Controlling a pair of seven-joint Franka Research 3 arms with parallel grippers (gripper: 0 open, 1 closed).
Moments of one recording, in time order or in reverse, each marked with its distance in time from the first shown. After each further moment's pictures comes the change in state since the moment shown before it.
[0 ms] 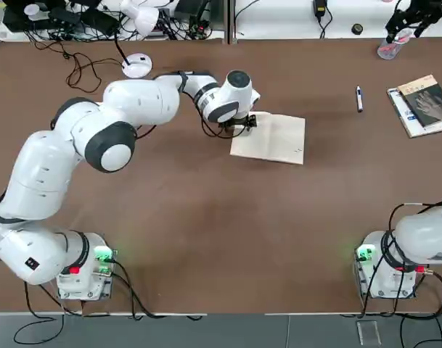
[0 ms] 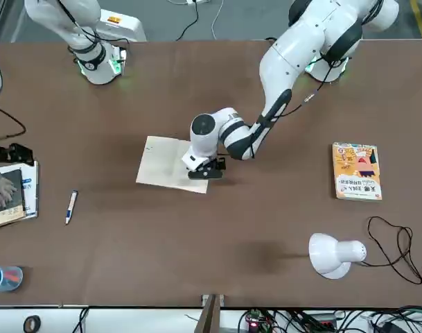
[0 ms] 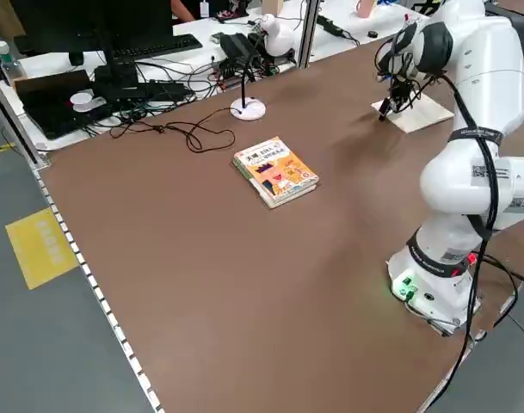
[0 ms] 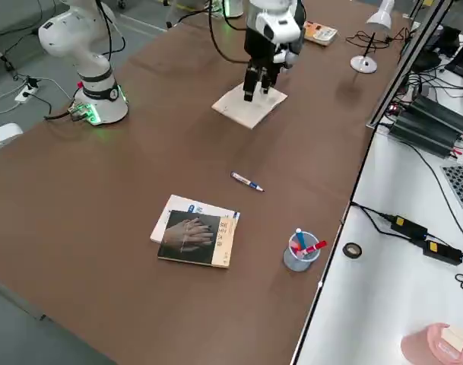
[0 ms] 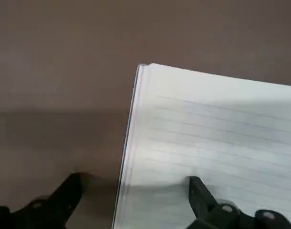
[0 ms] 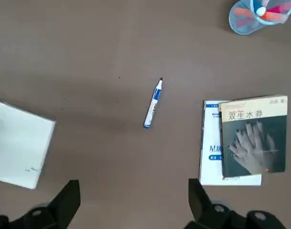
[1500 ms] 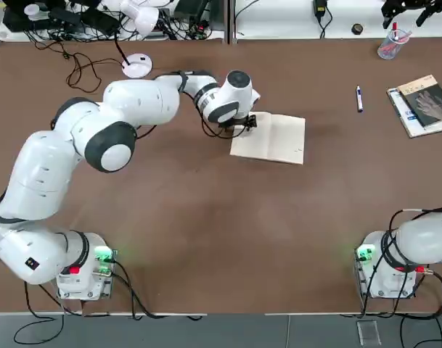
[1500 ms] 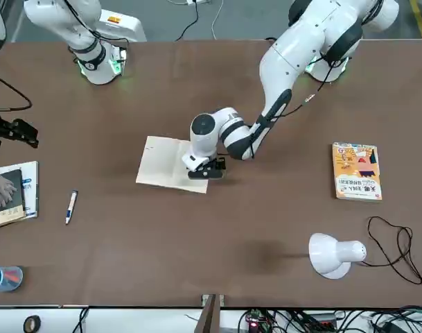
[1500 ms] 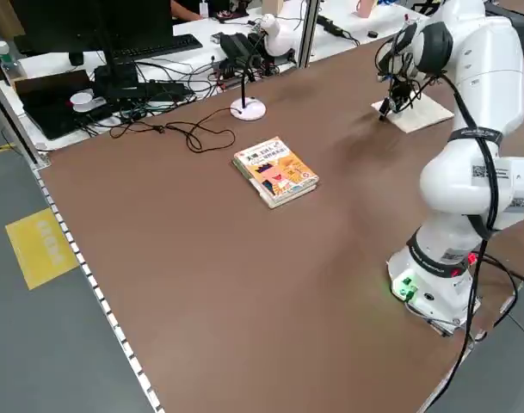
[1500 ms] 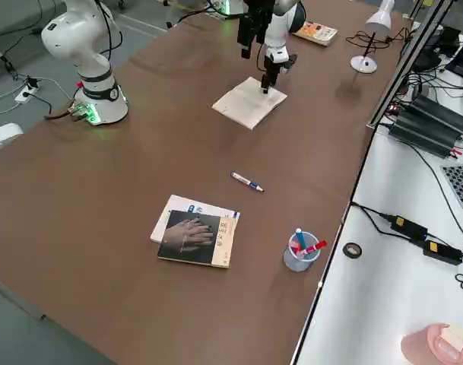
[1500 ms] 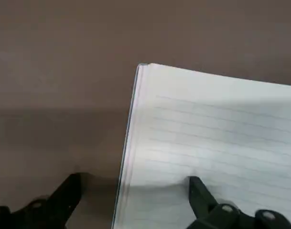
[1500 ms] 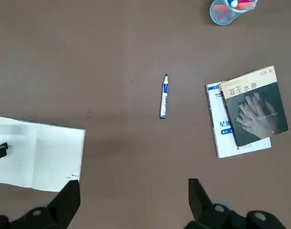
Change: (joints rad) left arm 0.000 0.000 -0.001 0.000 0.000 0.000 0.000; right arm 0.168 -0.163 -0.065 0.023 -0.002 -0.127 0.312
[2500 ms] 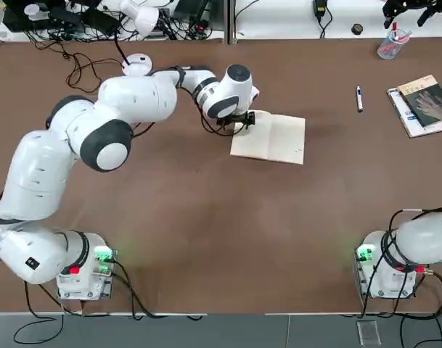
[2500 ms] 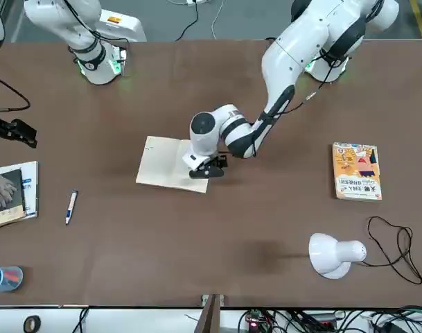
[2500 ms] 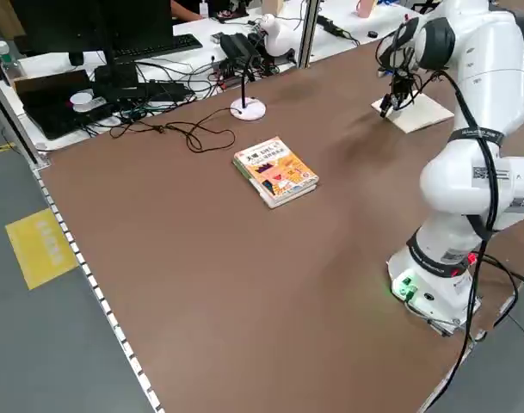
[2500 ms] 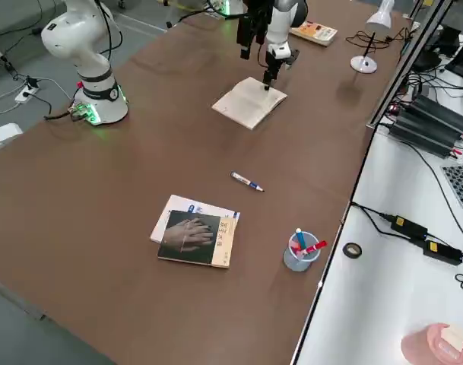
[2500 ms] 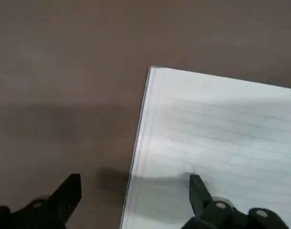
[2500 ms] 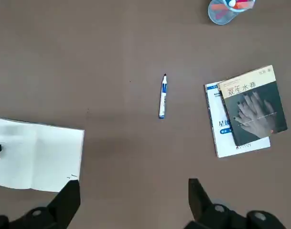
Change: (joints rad) left arm 0.005 -0.034 -0.005 -0.002 -0.023 -0.047 0.000; right arm -0.003 0.000 -0.002 0.000 0.000 0.000 0.000
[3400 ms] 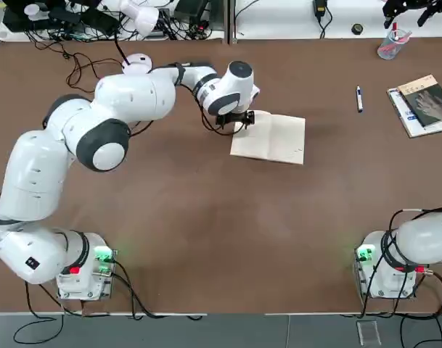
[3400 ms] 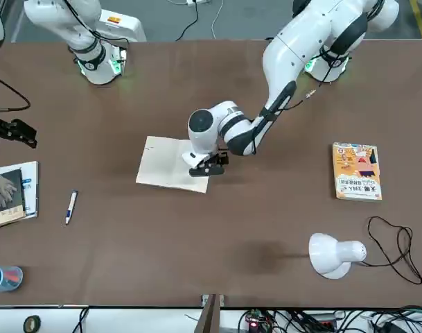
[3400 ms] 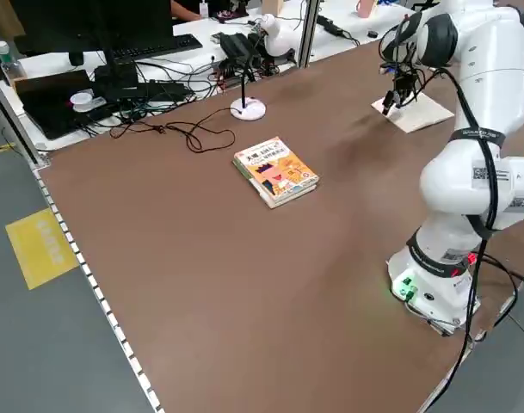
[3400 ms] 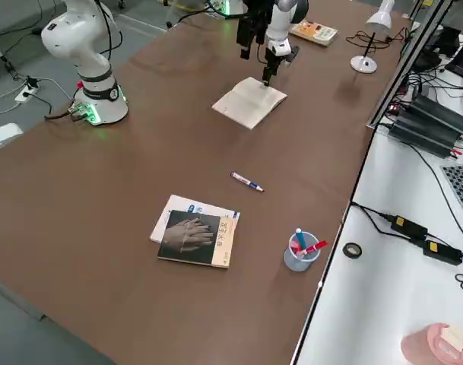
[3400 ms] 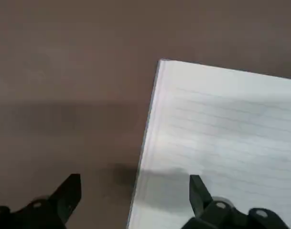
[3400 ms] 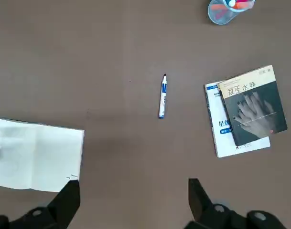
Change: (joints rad) left arm 0.006 -0.025 -0.004 0.000 -0.003 -0.079 -0.001; right arm 0.000 0.000 -0.001 0.000 0.000 0.000 0.000
